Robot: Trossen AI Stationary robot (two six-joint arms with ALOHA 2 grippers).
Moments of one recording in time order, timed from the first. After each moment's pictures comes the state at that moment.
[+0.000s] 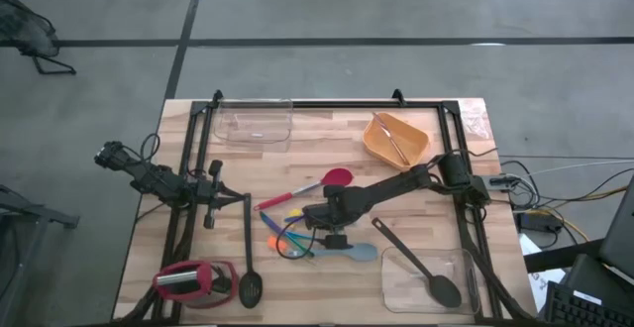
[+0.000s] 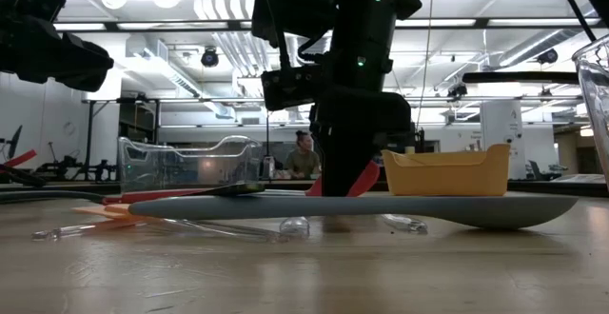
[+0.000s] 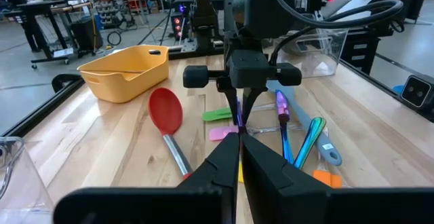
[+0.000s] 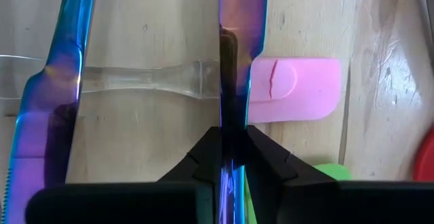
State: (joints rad) left arm -0.49 0.05 0.10 -0.28 -0.44 0.01; right arm 0.19 2.17 1.58 -0.77 0.13 0.18
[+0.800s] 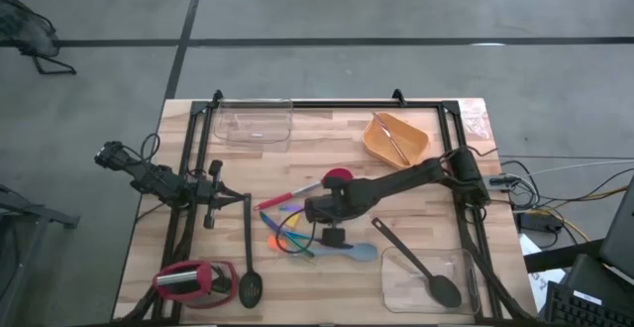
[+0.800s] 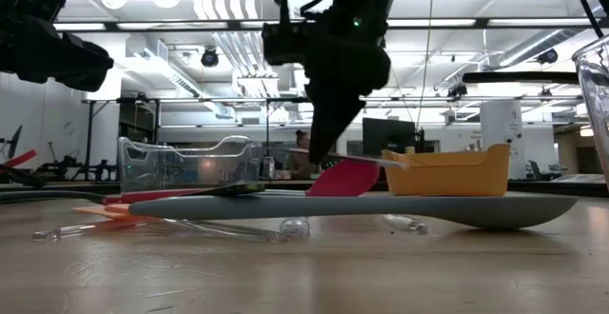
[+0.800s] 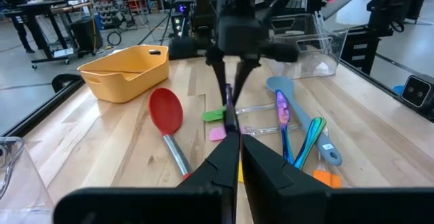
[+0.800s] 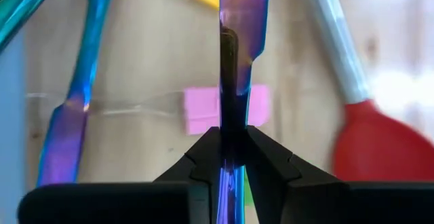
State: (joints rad) left arm -0.49 0.05 0.10 -0.28 -0.44 0.01; right arm 0.18 2.07 1.60 -0.78 0.21 0.19
